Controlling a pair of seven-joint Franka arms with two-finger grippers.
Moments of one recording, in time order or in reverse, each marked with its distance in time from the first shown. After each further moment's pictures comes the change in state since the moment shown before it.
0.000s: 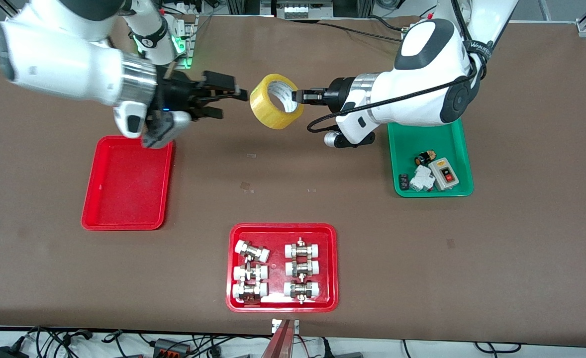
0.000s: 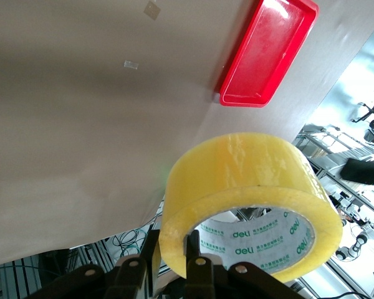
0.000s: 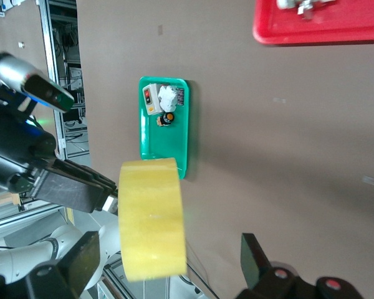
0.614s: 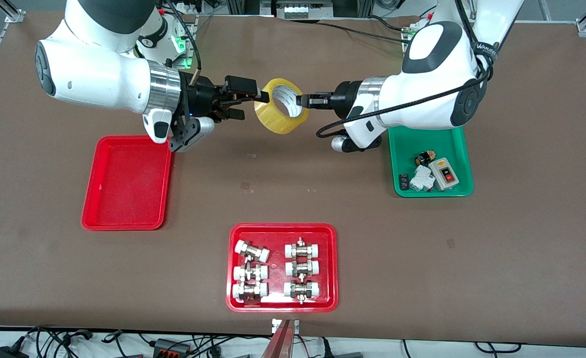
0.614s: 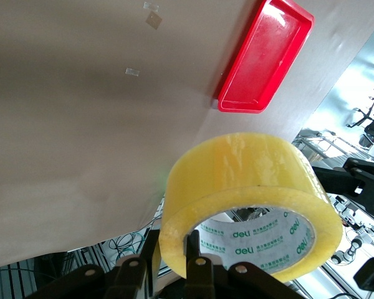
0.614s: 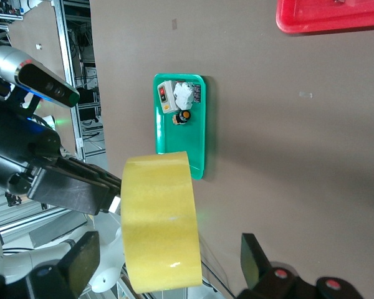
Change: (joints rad) left arm 0.016 0.000 0.000 0.002 0.000 -0.001 0.000; right arm 0.027 0.033 -0.006 0.001 0.072 0.025 0.003
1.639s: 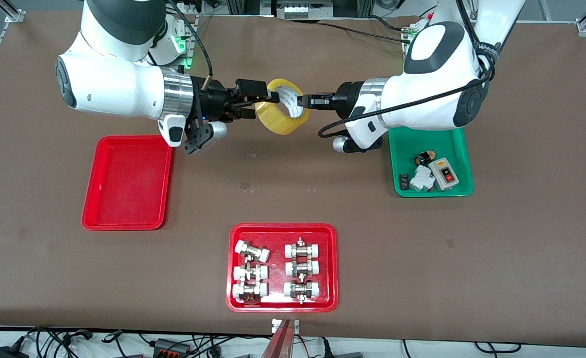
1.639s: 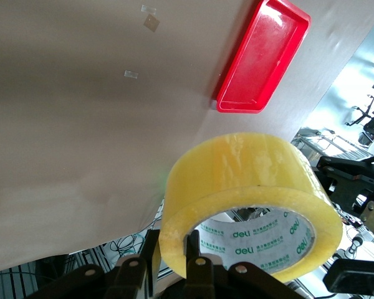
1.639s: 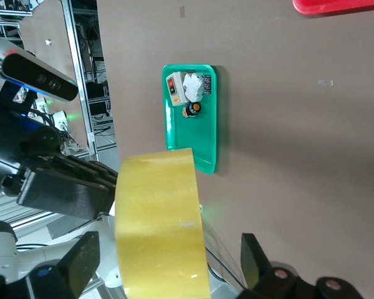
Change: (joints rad) left arm 0.005 0.000 0.000 0.002 0.000 -0.002 0.017; right arm 0.019 0.030 0.000 0.000 0.056 0.005 -0.001
